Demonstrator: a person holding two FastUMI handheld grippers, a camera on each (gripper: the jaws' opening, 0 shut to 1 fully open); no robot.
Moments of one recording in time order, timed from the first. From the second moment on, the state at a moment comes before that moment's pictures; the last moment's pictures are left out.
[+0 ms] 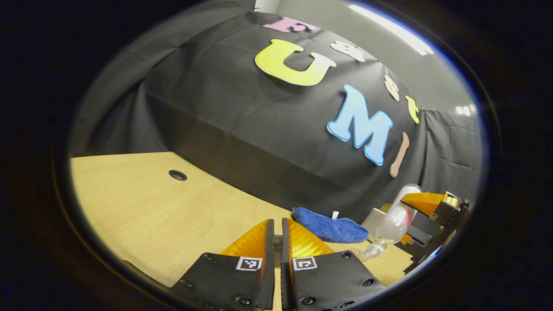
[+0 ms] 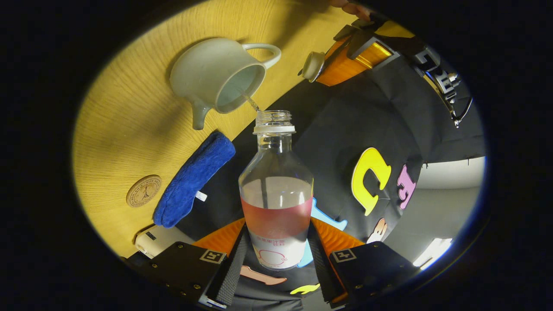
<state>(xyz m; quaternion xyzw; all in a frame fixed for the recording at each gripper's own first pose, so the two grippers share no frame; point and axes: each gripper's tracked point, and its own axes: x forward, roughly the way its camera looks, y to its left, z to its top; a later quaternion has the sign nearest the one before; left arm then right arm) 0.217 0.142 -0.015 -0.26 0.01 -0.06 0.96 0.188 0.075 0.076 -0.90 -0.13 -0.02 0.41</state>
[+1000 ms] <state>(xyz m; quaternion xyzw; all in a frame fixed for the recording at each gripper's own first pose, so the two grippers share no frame) 0.217 0.140 -0.013 -0.26 0.02 -0.06 0.96 0.187 0.056 0.031 -0.83 -0.07 0.02 0.56</state>
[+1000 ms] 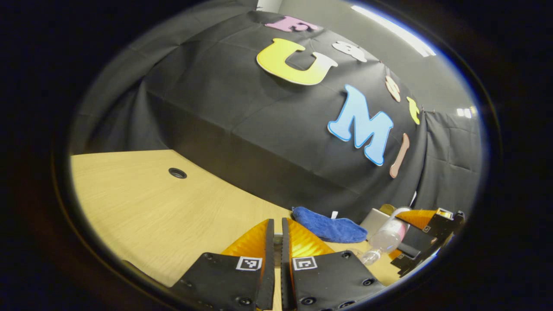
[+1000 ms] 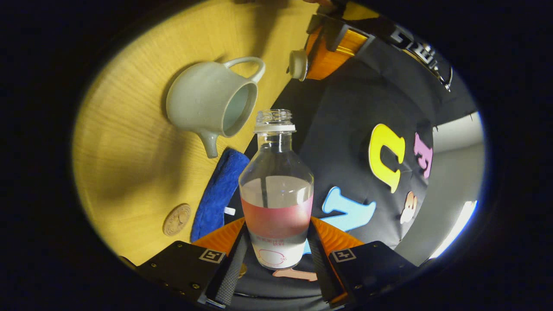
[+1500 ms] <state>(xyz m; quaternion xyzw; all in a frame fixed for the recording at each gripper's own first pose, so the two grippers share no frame) 0.218 0.135 -0.020 -0.26 0.03 -0.06 0.96 0.183 0.024 0.012 -0.62 0.00 0.04 0.78</state>
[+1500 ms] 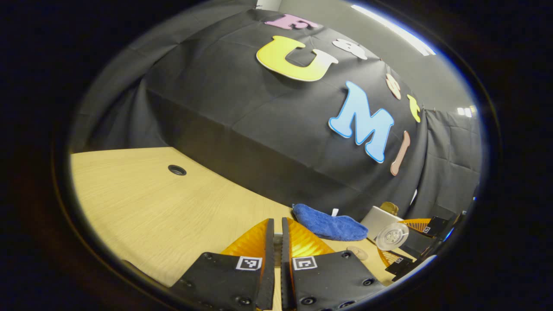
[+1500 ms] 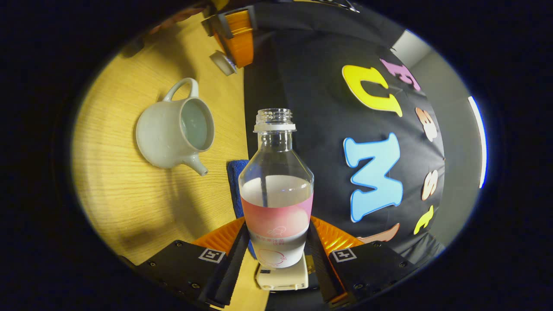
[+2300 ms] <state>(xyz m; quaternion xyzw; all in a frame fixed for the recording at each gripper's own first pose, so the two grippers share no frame) 0.215 0.104 -0.013 -0.22 0.02 -0.08 0.97 0.237 -0.031 0.022 -0.28 0.06 0.04 0.96</state>
